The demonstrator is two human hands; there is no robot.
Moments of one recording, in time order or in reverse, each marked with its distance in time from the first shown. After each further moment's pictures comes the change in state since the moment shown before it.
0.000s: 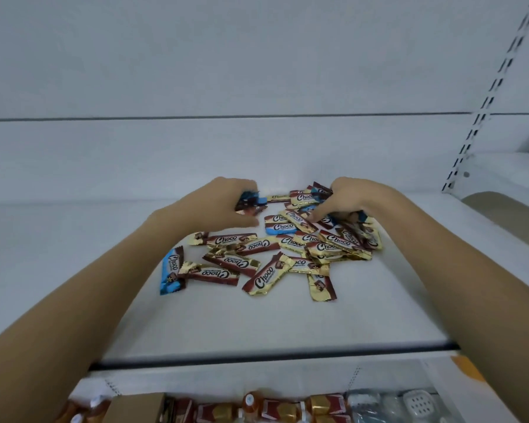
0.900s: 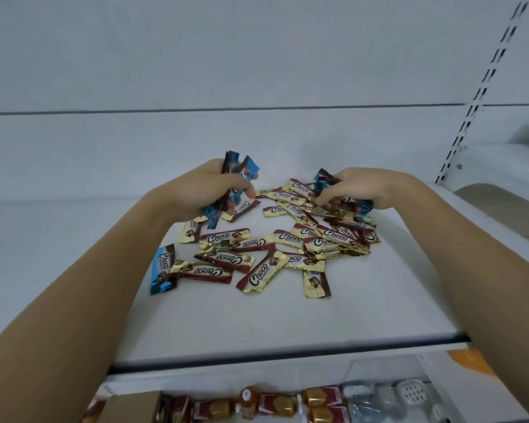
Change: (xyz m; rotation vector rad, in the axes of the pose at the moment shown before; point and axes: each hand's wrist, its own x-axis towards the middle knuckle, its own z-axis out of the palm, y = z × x) left_hand 0.001 0.007 -0.011 -0.852 -0.011 -0.248; right_hand 0.014 0.032 -0.008 0.434 -0.166 -0.076
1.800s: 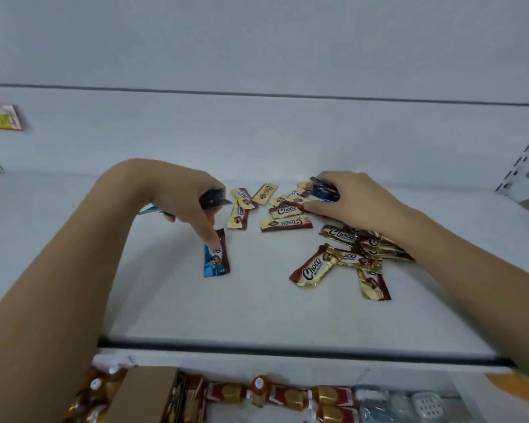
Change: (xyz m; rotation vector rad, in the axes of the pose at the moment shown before) left_hand -0.047 -0.020 -0.069 0.820 -0.231 -0.253; right_hand -0.010 -0.044 0.080 -0.549 0.371 -0.486
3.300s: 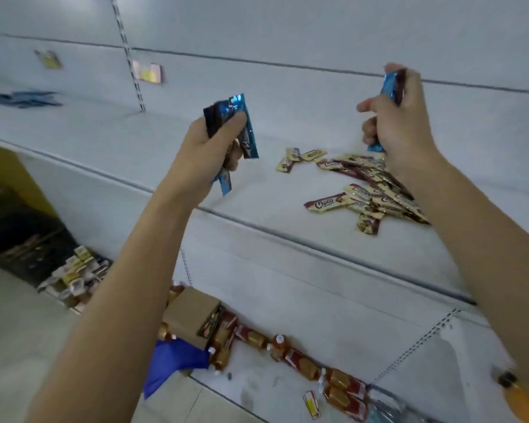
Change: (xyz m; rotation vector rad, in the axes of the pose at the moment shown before) left_hand -0.100 0.057 0.087 -1.162 1.058 0.104; right_hand -0.024 -0.040 -0.043 1.155 0.287 0.034
